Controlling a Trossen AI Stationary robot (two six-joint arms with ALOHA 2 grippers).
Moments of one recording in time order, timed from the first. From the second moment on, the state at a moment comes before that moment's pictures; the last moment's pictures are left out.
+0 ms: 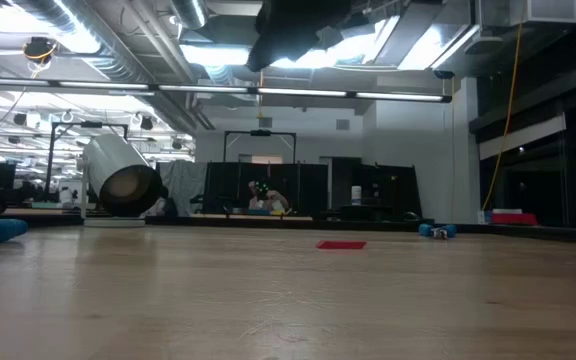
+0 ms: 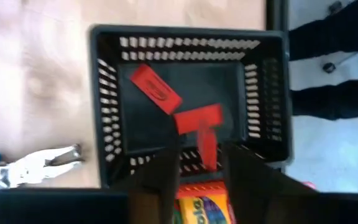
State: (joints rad) left arm -0.91 1.35 0.89 -0.66 -0.13 -0.96; right arm 0.26 1.94 1.67 -0.67 -0.05 -0.11
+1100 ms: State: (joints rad) left arm -0.78 1.28 1.02 -1.07 -0.50 -0.90; right arm 0.07 1.94 1.25 -0.54 -0.10 -0.09
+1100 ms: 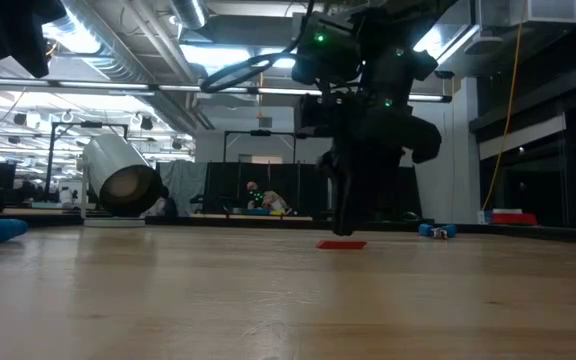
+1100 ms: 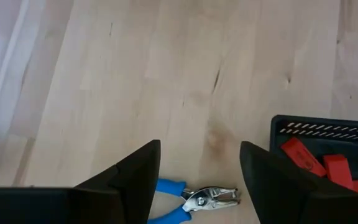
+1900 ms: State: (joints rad) left arm -0.78 1.28 1.02 -1.07 -0.51 -0.91; right arm 0.04 1.94 1.16 -0.41 -0.12 -0.09
